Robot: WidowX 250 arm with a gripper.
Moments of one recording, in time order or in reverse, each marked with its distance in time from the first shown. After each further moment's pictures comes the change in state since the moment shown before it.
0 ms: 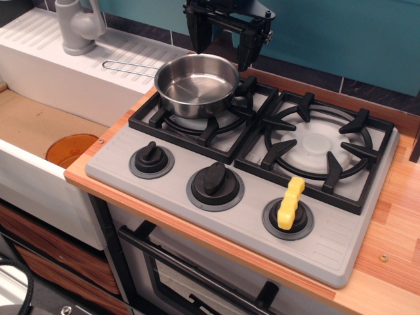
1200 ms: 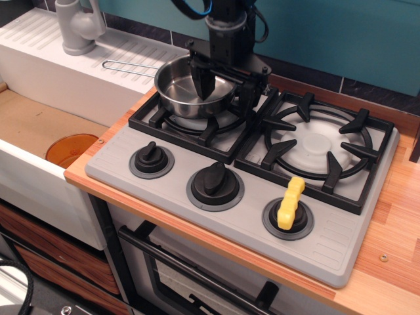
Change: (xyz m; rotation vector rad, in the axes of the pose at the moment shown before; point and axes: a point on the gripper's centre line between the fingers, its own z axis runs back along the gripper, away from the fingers) arm -0.014 -0.006 -0.056 -0.038 -0.053 0.028
